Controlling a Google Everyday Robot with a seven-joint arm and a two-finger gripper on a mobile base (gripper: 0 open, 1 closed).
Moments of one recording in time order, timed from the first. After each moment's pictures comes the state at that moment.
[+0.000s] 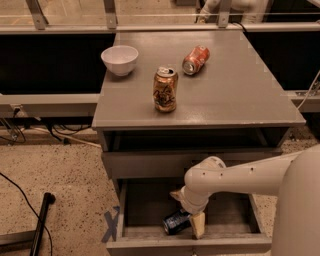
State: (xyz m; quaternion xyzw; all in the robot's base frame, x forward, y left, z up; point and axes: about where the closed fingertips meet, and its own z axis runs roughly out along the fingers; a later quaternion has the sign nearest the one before) arm 0.473 -0.095 0.432 -0.86 0.50 0.05 0.07
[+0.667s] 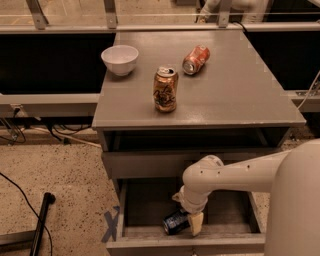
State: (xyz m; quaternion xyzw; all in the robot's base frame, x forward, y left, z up) arm 0.473 -0.096 0.429 -0.85 0.52 0.05 0.06
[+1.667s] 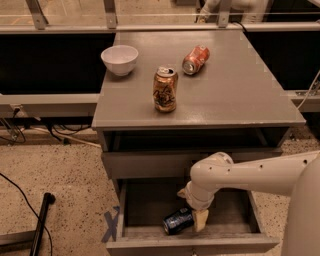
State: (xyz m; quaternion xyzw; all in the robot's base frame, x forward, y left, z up) arm 0.478 -0.109 0.450 -0.84 0.54 0.05 0.07
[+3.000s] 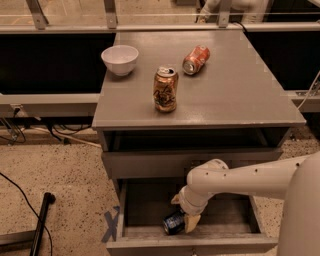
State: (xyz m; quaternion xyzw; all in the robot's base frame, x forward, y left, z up) arm 0.469 -0.084 0.431 -0.84 0.53 0.07 0.10
